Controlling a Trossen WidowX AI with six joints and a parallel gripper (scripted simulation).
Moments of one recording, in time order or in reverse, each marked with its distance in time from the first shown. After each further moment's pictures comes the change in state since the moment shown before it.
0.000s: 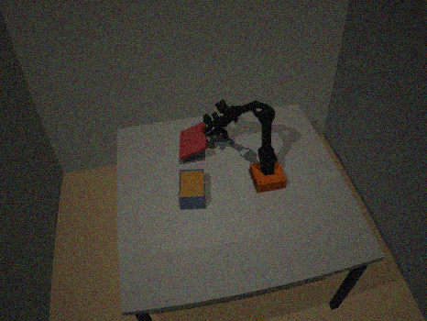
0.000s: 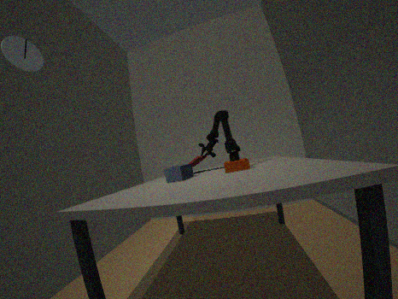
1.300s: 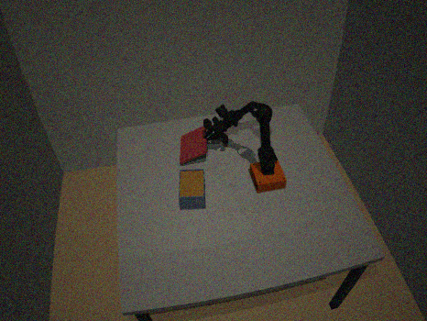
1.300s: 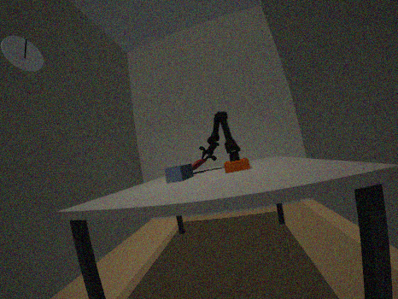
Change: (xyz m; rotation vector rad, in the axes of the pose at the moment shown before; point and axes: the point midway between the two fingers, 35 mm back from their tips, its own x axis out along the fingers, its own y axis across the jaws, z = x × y) arm 0.021 -0.025 0.000 0.002 0.002 -0.003
